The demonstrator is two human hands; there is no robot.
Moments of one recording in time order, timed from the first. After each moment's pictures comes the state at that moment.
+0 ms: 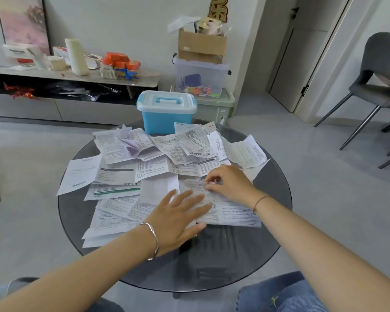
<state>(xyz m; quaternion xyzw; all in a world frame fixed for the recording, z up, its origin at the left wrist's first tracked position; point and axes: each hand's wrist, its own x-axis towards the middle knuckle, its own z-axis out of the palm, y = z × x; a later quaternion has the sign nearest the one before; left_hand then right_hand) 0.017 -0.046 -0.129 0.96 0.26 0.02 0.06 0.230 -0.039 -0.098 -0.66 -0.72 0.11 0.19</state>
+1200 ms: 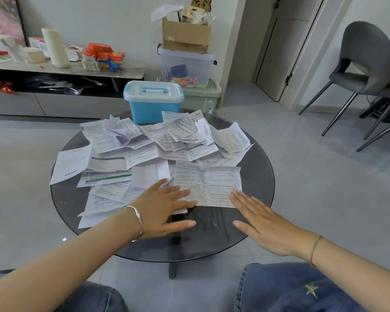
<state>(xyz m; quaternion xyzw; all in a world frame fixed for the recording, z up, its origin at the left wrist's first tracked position) 0.001 -0.056 -0.109 0.98 0.21 -0.04 0.02 0.250 -0.196 -0.113 -0.67 -0.72 0.16 -0.06</state>
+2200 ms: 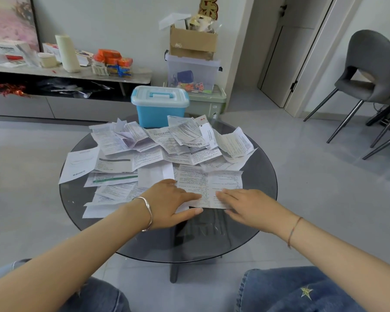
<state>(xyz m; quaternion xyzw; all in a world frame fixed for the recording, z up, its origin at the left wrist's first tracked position) 0.012 -0.052 -0.099 0.98 0.22 -0.02 0.03 0.238 -0.153 -0.098 -0.60 -0.79 -0.05 -0.10</state>
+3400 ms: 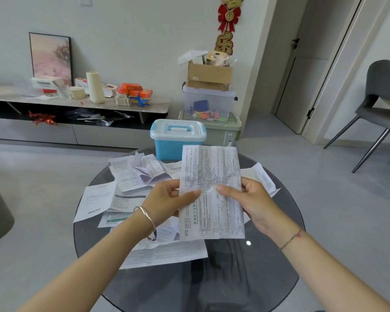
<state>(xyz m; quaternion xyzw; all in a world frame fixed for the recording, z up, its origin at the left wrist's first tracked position) 0.006 -0.012 -0.041 0.64 0.36 0.33 0.60 0.197 -0.076 -0.031 -0.57 -0.44 0.45 0.54</state>
